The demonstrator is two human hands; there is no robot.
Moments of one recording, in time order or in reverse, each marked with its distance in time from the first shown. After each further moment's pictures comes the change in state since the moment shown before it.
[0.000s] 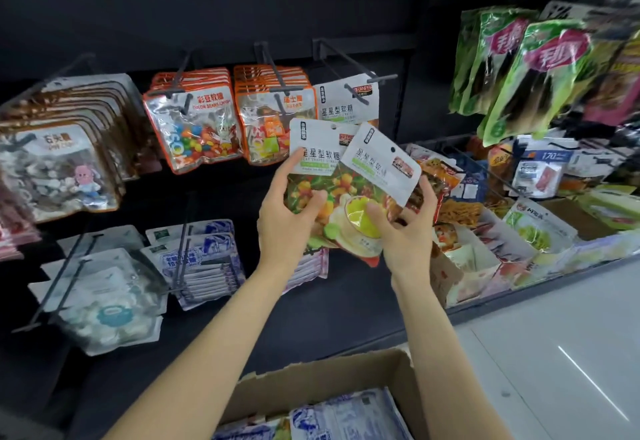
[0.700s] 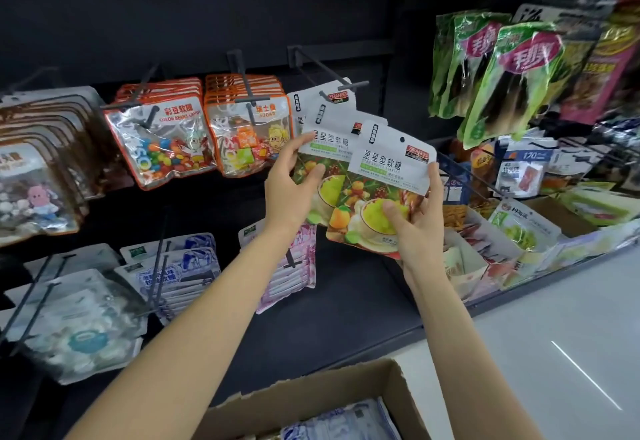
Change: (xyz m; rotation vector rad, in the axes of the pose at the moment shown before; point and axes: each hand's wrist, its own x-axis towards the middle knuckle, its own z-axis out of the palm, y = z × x) left_hand 0.053 0.005 0.044 -0.014 -0.075 0.005; right_hand 0.044 0.010 -0.030 0.062 -0.023 -0.116
